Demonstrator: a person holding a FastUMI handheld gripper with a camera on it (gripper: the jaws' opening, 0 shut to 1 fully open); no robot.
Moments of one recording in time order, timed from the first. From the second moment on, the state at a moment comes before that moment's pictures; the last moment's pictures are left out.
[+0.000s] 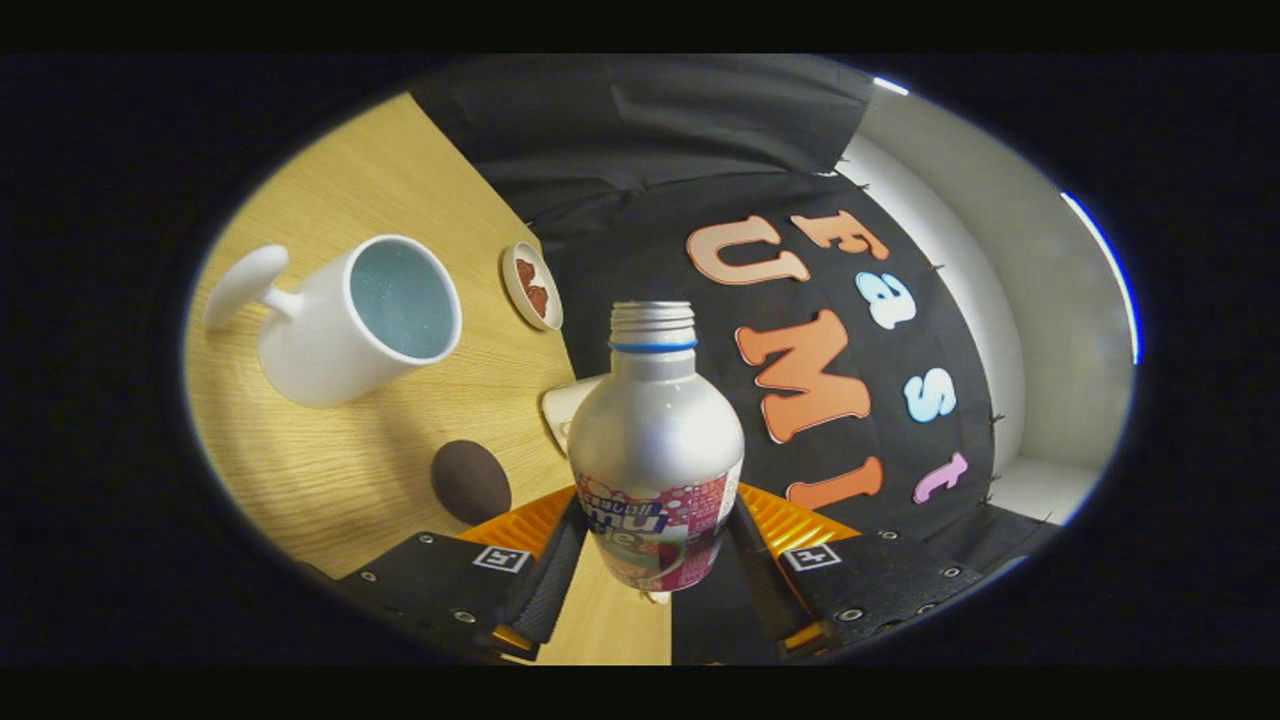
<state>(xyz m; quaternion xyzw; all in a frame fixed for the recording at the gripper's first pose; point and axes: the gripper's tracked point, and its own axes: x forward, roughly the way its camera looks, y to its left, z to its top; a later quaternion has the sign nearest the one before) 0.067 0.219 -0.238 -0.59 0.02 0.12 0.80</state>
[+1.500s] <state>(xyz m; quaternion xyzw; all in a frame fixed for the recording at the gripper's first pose) 0.077 0.244 -0.232 -0.76 -0.08 0.13 0.63</state>
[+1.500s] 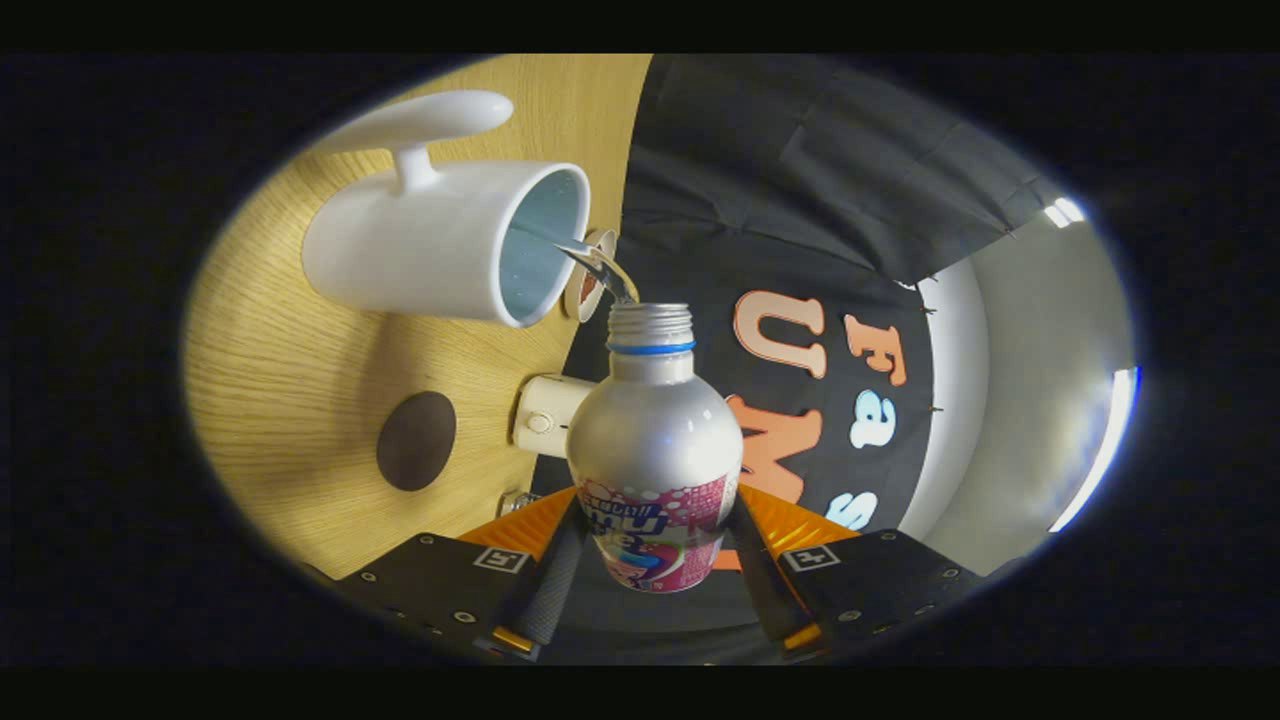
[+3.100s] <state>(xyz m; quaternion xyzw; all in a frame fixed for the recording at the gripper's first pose) 0.079 0.254 -0.223 -0.78 -0.10 0.13 0.60</state>
